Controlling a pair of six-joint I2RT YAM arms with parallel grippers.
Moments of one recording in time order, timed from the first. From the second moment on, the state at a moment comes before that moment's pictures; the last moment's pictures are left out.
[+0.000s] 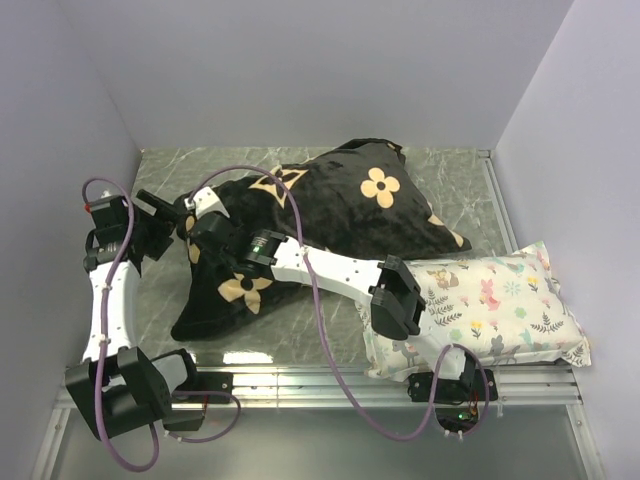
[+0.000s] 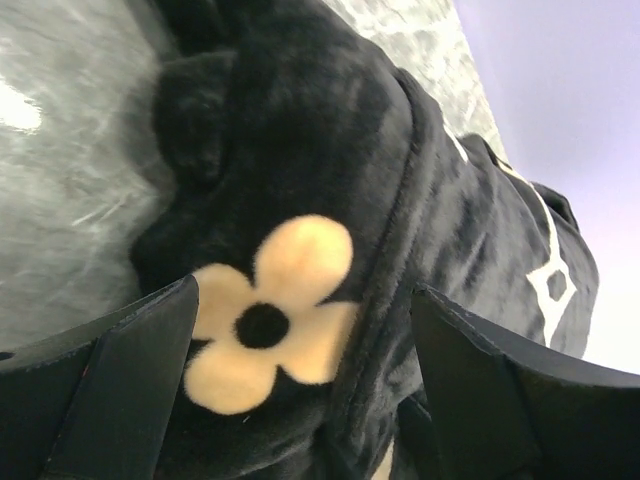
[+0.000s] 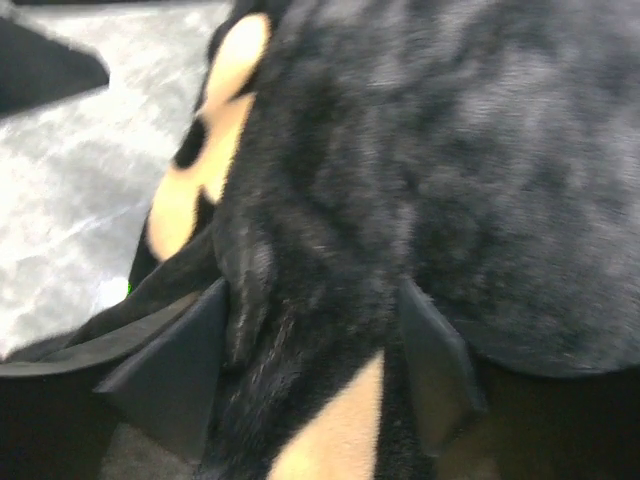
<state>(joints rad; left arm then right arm) 0.35 1.10 0.90 -0.45 0.30 -0.79 1.18 2.25 2.15 -0.51 0.50 0.21</state>
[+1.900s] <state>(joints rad) -0.44 1.37 1.13 -0.54 -0.22 -0.62 0.81 1.78 1.43 -0.18 0.27 0.75</state>
